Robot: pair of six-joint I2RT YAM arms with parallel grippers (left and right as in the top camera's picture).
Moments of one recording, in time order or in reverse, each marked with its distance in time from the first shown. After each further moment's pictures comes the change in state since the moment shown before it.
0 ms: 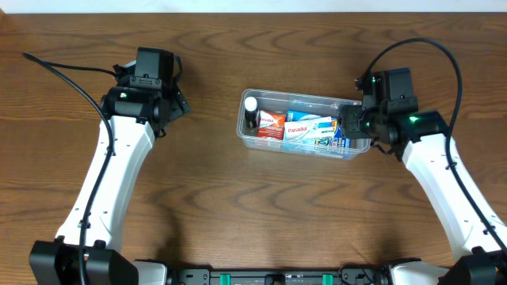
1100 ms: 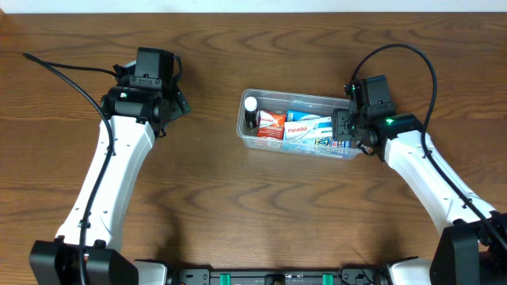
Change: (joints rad) left arm 0.000 0.000 0.000 0.000 0.000 0.000; right arm 0.054 0.095 -0.077 0.156 0.115 0.055
